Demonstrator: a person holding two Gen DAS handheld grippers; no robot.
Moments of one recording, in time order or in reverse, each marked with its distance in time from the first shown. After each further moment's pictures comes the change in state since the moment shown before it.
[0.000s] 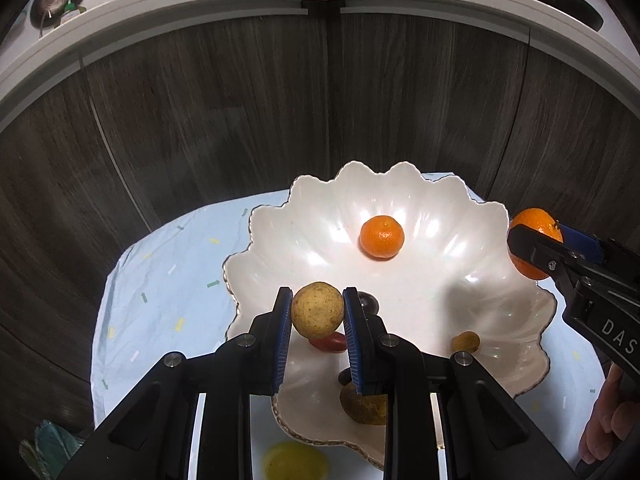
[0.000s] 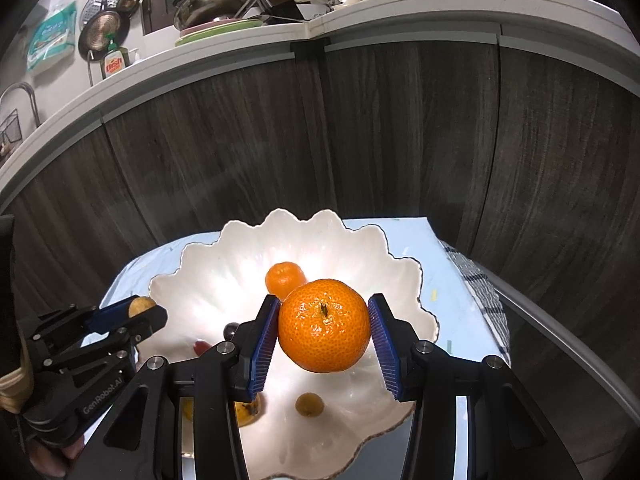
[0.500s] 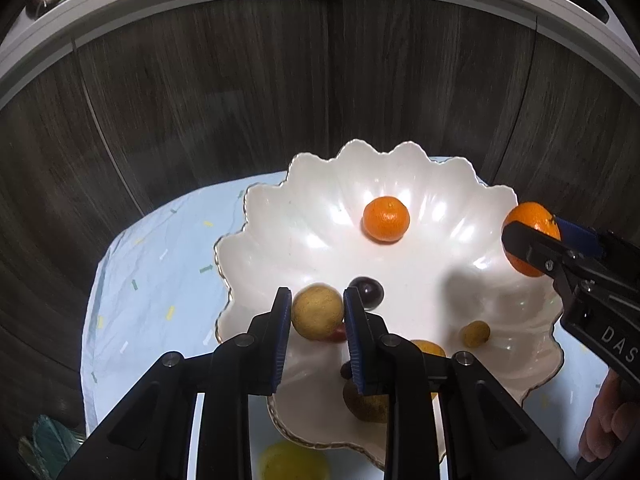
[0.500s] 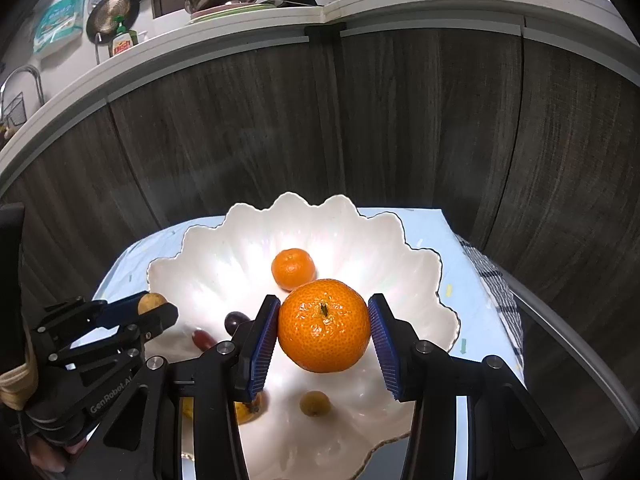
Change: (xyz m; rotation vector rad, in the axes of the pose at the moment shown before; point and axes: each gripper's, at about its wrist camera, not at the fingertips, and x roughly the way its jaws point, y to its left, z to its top) left arm 0.015 0.002 -0.013 -0.004 0.046 -0.010; right arm 0.012 0.005 -0.004 -0.042 0.032 0.013
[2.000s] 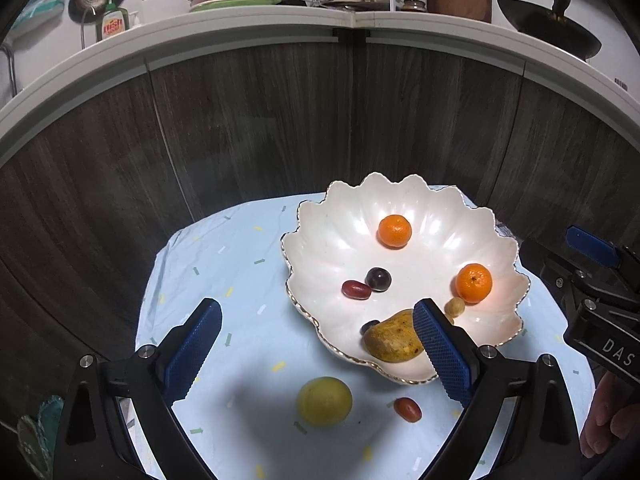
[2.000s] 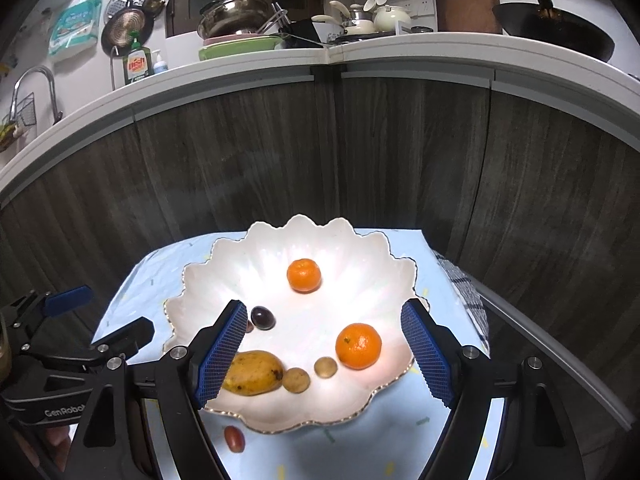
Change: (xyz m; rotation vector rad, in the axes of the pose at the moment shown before) left arm -0.092 0.018 -0.021 -0.050 -0.097 0.055; right arm -0.079 0.023 -0.013 -0.018 -0.093 -0.052
